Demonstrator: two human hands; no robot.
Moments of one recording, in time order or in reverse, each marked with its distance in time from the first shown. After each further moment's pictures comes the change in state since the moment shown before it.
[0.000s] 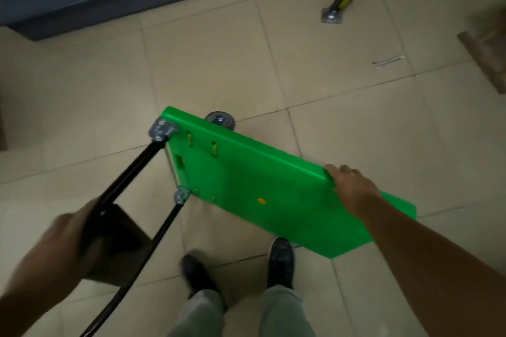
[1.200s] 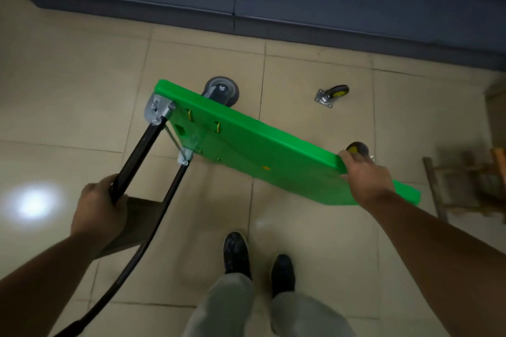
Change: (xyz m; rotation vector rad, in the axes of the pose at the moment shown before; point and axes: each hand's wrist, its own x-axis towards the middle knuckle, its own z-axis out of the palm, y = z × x) left_hand 0.148 0.247 -0.033 -0.534 0.251 -0.516; right_hand 0.133 0.133 -0.287 -0.418 0.258 -0.087
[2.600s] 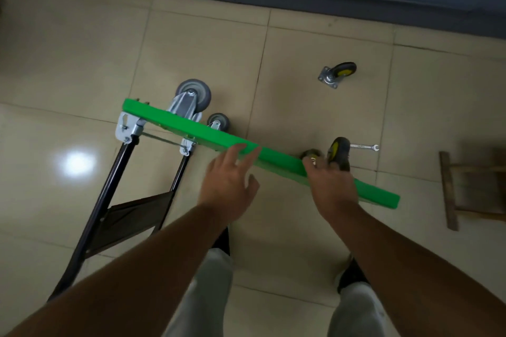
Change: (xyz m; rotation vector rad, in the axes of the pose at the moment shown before) left_hand -0.115 0.279 0.144 0.129 -0.168 0.518; right_hand -0.005 0.044 0.044 -0.078 0.072 -0.243
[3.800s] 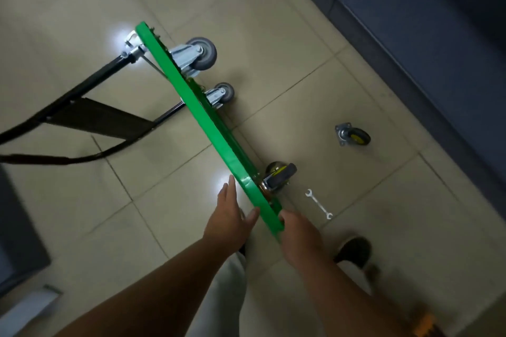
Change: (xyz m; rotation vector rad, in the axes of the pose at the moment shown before) left_hand 0.016 0.249 0.118 -0.813 0.176 -0.954; right_hand 0.014 0.185 0.019 0.167 -0.309 -0.406
